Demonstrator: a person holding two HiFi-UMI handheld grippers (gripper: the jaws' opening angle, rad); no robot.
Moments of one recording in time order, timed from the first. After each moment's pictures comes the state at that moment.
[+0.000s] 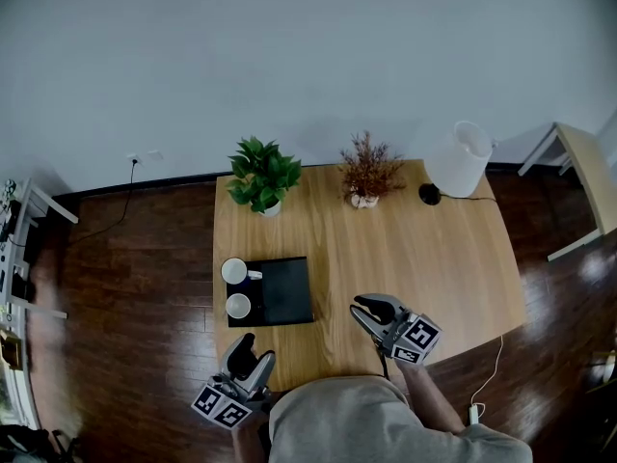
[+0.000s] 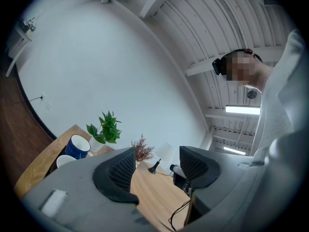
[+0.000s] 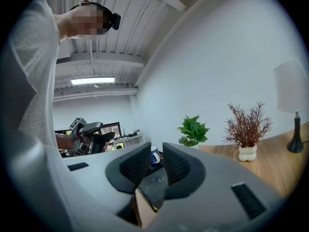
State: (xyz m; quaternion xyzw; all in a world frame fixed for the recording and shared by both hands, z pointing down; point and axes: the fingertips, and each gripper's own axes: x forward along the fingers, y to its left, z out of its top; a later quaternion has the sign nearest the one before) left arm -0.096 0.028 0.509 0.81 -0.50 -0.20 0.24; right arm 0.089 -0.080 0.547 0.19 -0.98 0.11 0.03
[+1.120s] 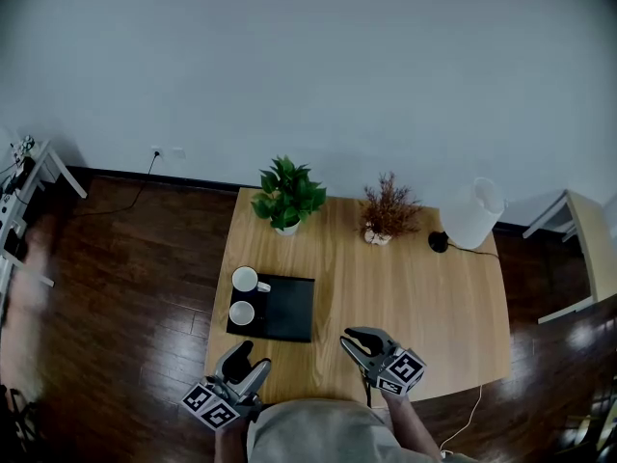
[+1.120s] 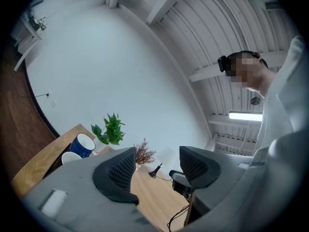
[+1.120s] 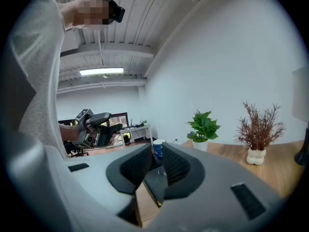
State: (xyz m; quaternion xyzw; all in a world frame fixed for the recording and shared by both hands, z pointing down) left arm -0.105 0.031 0.512 0.79 -0.51 -0.24 0.25; right arm 0.064 -0.061 0.555 0.14 -0.98 0.08 0.08
